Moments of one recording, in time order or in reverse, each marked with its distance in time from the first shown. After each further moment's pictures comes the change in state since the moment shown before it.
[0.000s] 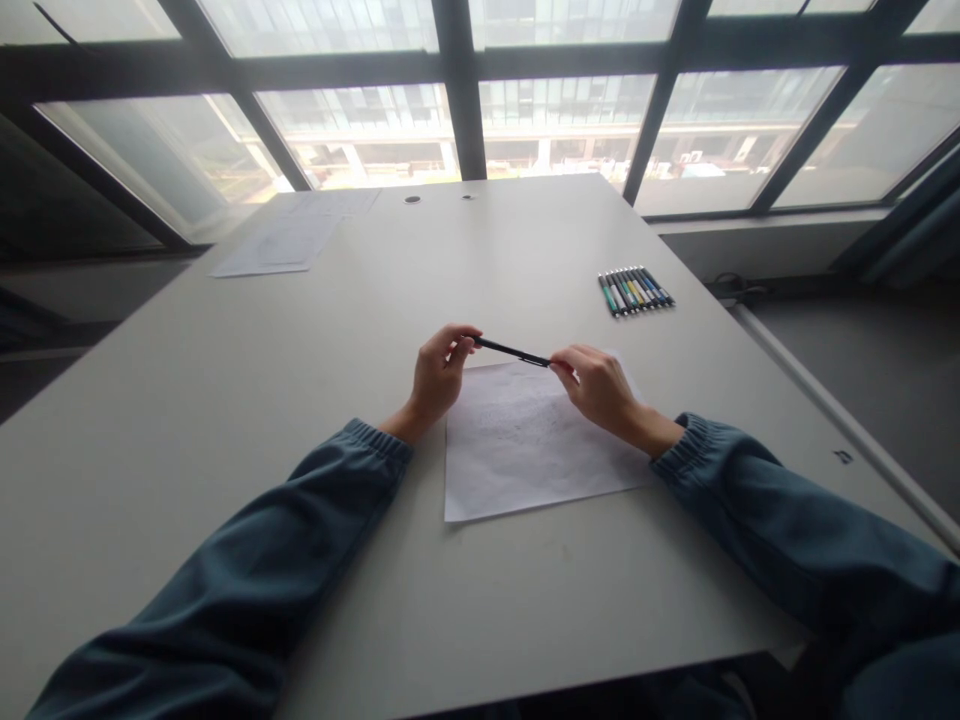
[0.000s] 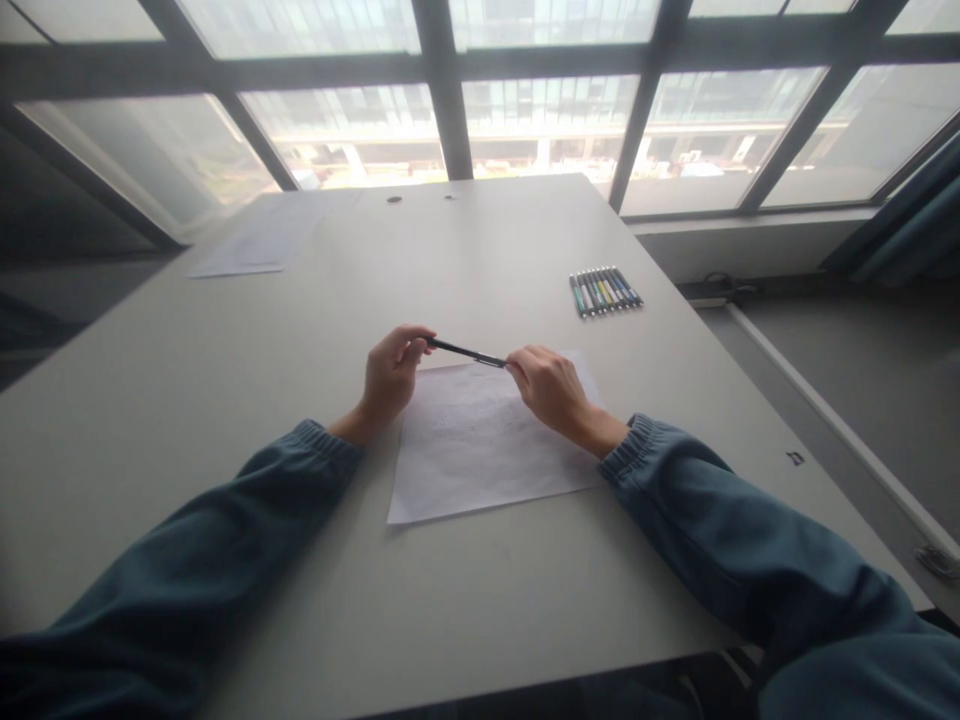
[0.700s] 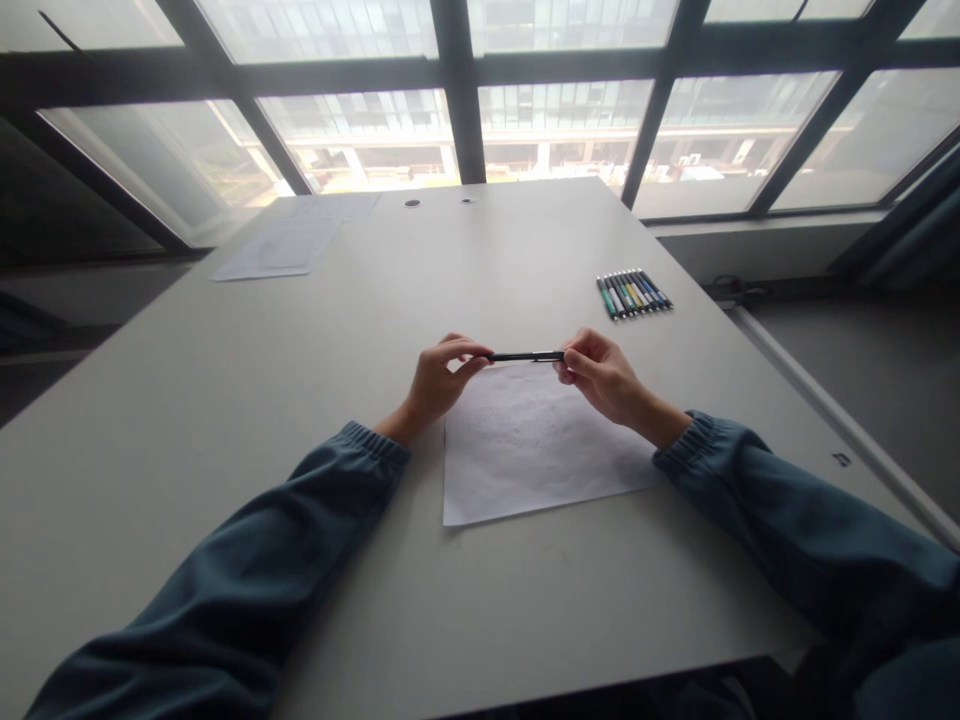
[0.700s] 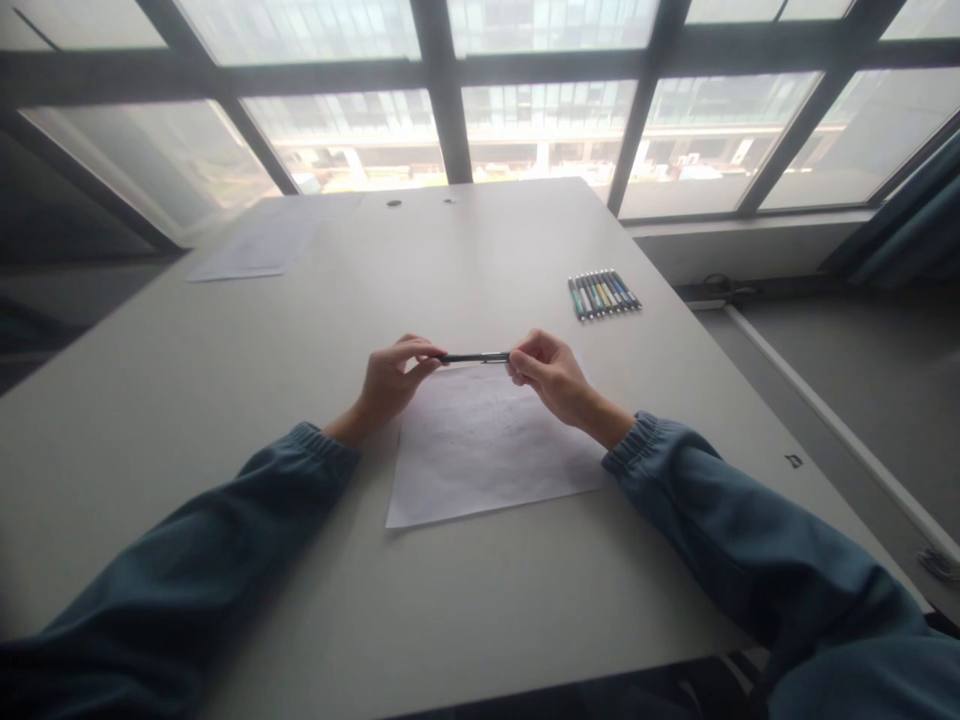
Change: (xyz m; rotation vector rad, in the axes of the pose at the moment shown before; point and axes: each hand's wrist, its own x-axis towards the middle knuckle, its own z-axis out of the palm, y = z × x) left_hand 0.003 0.006 -0.004 -0.038 -0.158 0.116; right_hand 0.011 -0.002 -0.008 1.261 -0.013 0.441
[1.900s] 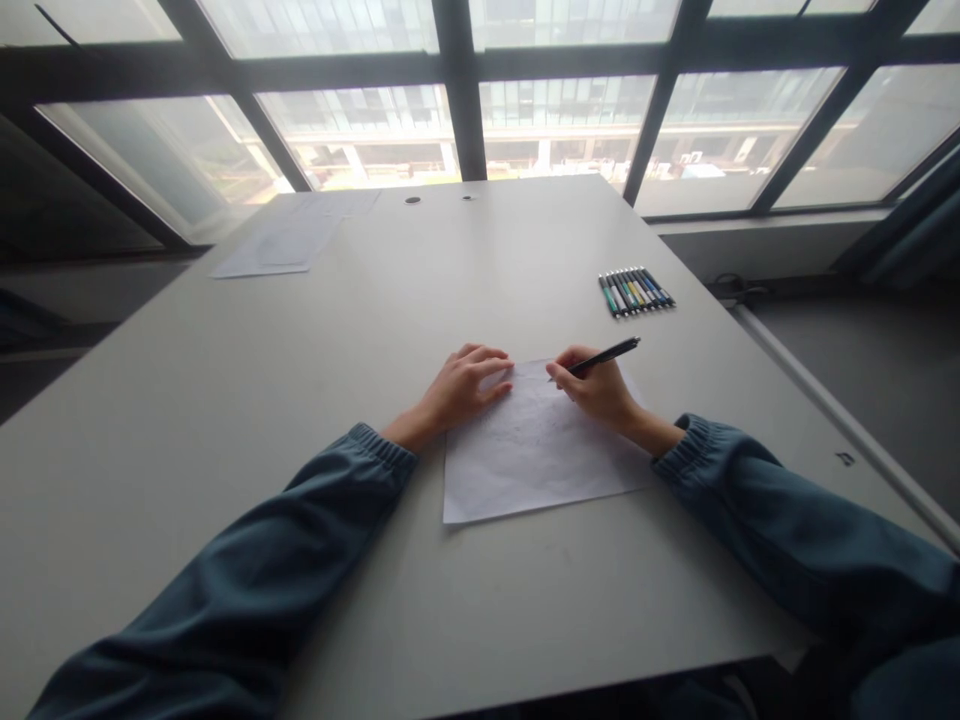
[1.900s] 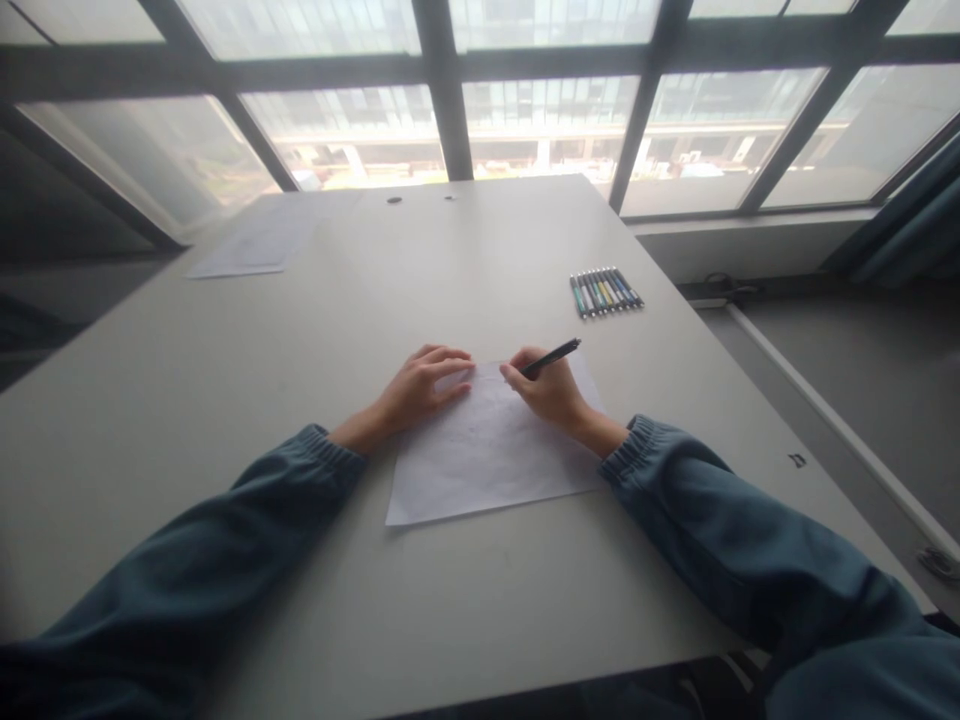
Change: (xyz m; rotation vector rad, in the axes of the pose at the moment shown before) left_hand -0.006 -0.005 0.009 0.483 -0.407 0.117; right_hand -0.004 0.019 0.005 -0.638 0.162 -0.075
